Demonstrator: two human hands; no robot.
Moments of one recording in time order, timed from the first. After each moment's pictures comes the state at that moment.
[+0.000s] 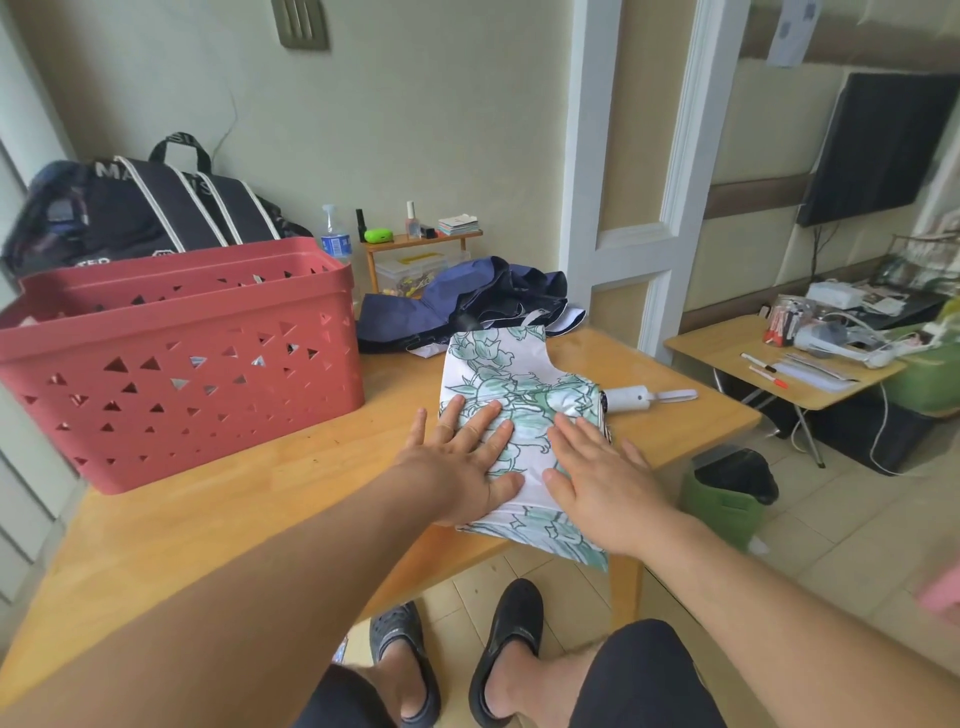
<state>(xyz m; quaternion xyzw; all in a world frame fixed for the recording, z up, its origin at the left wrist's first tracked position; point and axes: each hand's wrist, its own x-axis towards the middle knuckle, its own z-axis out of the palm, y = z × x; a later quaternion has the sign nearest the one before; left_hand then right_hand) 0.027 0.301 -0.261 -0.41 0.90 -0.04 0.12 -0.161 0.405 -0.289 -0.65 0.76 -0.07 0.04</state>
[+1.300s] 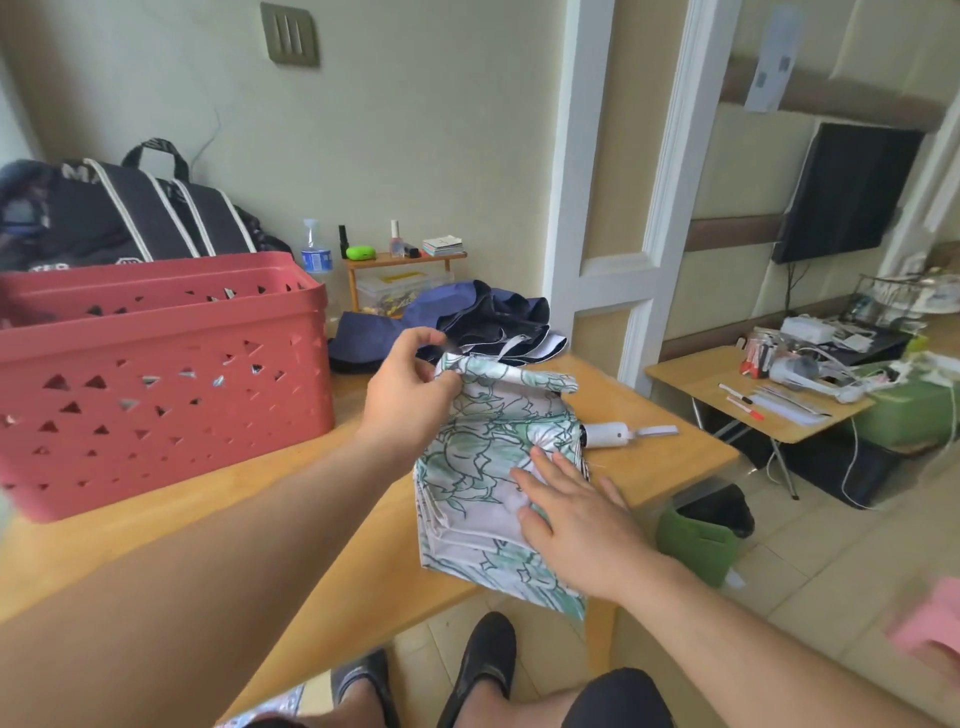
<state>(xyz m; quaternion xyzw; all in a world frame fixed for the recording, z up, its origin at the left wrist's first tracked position) 0.012 0.271 -0.200 -0.39 0.68 0.38 -0.49 -0.159 0.409 -0.279 -0.66 0.74 -0.09 0.06</state>
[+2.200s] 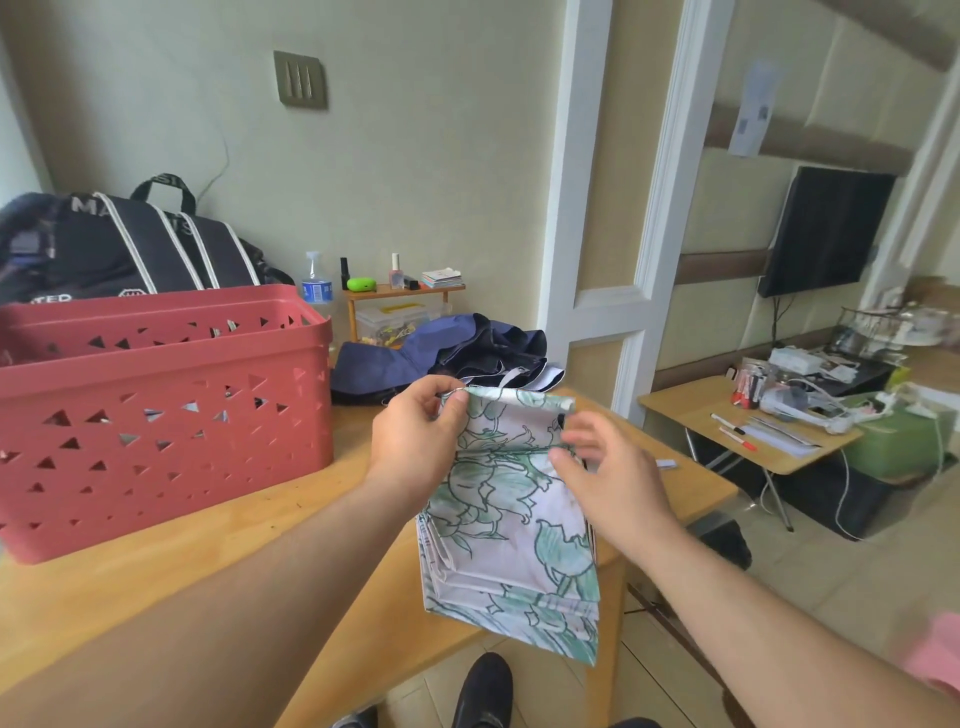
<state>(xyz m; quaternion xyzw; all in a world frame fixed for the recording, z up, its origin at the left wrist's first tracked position) 0.008 0.271 -0.204 -0.41 0.68 0.35 -0.51 -0.185 0.386 -0.232 -0.53 0.70 -0.48 0.05</state>
